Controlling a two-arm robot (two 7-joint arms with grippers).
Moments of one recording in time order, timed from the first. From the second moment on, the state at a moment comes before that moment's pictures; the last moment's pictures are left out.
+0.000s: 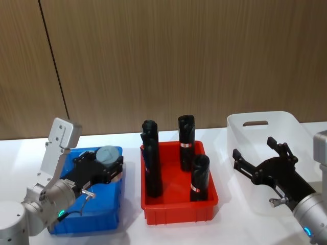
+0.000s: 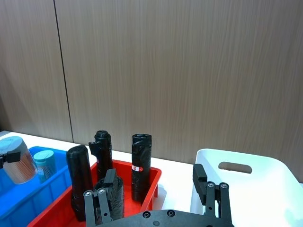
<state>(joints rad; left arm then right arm) -0.32 0.39 0.30 -1.43 -0.34 0.24 -0.27 -0.01 0.34 -0.23 -1.77 0.29 0.03 0.07</state>
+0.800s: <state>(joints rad) -0.34 0.42 0.30 -1.46 -0.38 0.16 -0.65 -0.01 0.34 -0.23 -1.77 0.29 0.03 0.07</state>
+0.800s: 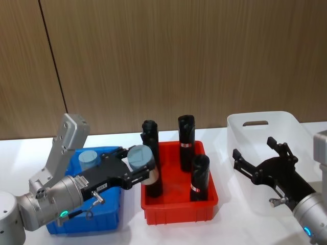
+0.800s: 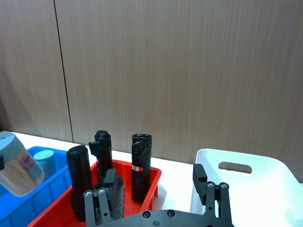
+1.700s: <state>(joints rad) -0.38 0.40 0.32 -1.39 -0.45 0.06 -0.91 -0.01 0.34 -0.23 -1.77 0.29 0.03 0.07</state>
